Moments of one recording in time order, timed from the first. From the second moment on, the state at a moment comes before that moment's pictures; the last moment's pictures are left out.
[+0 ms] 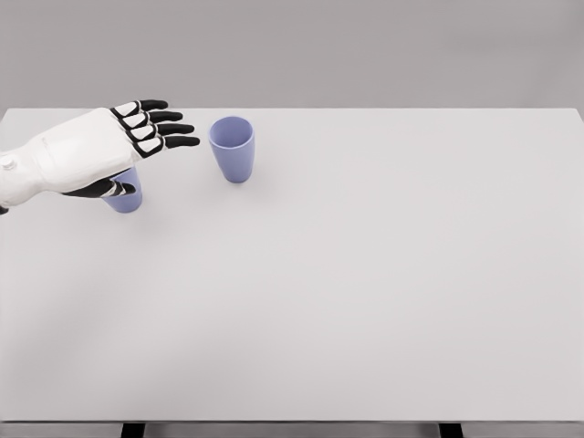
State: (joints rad) left arm -0.41 0.92 -0.34 -1.76 -0.48 -0.61 -0.23; right arm 0.02 0.00 0.02 0.08 -0.11 -0.24 -0.01
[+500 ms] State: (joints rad) left arm -0.41 0.92 -0.34 -1.76 -0.55 -0.61 -0.23; right arm 0.02 0.00 0.02 0.09 -0.11 -0.24 -0.01
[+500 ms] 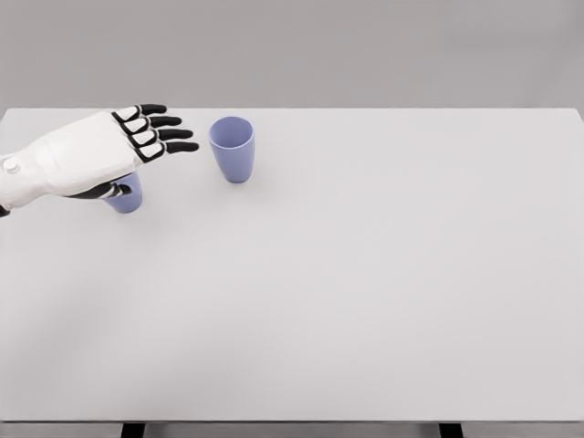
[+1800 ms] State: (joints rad) left arm -1.18 0.64 -1.03 -1.14 -0.72 -0.61 -0.27; right arm 0.02 0.00 0.02 0.09 -0.11 -0.24 -0.01
